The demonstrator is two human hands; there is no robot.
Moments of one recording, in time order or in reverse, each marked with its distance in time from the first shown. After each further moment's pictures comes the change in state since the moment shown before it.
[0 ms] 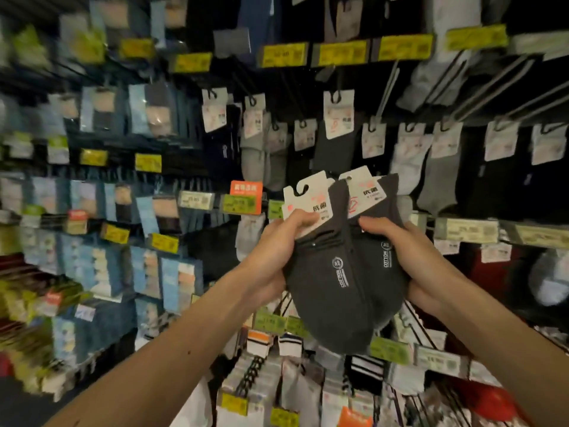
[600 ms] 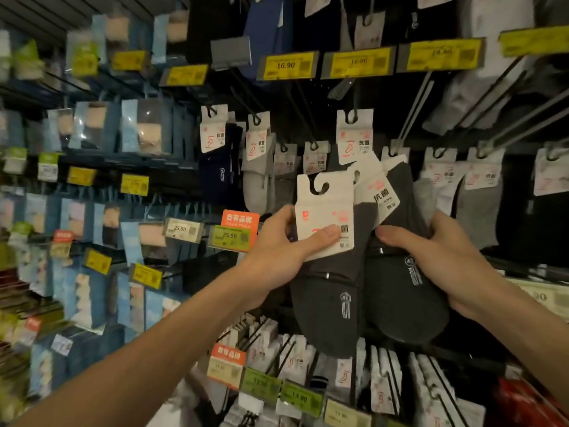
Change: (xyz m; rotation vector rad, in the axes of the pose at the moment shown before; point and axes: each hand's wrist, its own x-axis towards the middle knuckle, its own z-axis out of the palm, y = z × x) left_hand 0.093 0.026 -0.002 0.419 0.052 0.361; right_hand 0.099 -0.036 -0.022 -0.344 0.027 -0.275
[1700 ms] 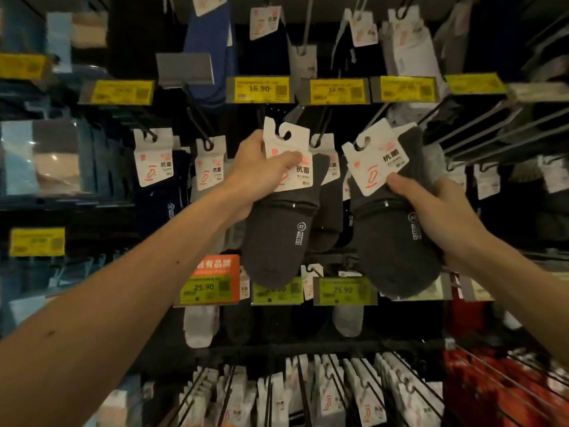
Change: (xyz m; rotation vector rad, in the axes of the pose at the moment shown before) left_hand 0.145 0.064 -0.059 0.055 -0.076 0.300; right_hand 0.041 -0.041 0.031 -0.080 0.409 -0.171
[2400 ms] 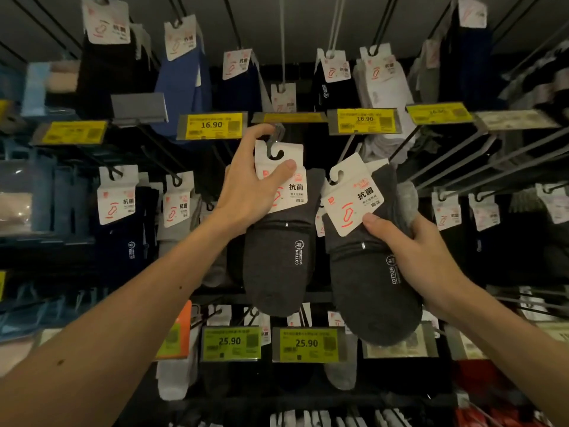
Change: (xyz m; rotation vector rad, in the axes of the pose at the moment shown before) left_hand 0.043 0.000 0.058 0.113 0.122 0.372; right_hand 0.031 0.029 -0.036 0.091 -0.119 -0.067
